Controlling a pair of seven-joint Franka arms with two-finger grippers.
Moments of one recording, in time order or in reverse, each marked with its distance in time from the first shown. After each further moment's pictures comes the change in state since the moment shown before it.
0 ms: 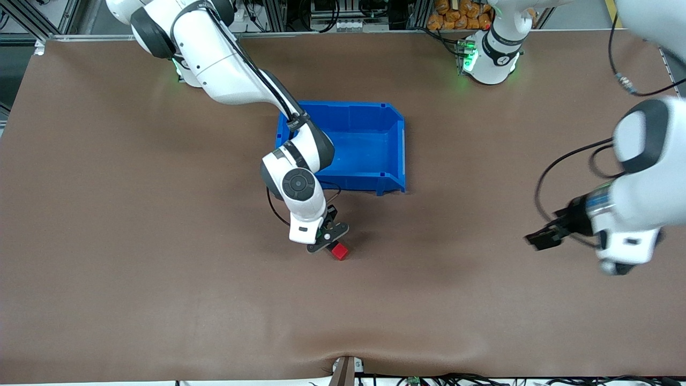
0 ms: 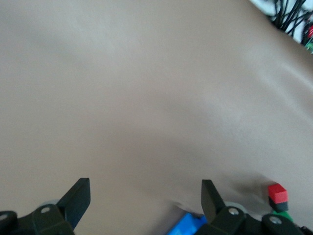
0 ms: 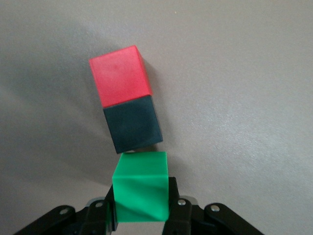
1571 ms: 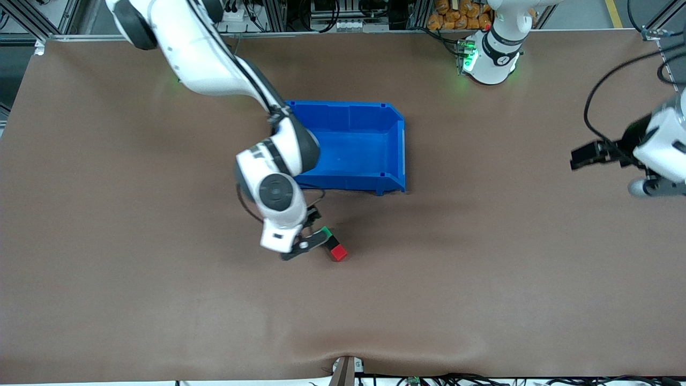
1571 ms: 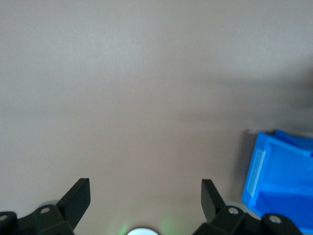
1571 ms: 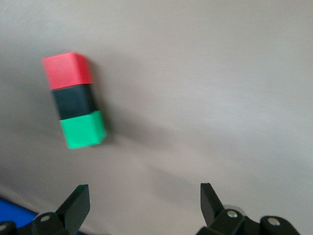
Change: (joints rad) left arm 0.084 -0.230 -0.110 -0.060 0.093 -0.274 0.489; right arm -0.093 -0.127 -0.040 0.081 -0.001 -0.311 0.007
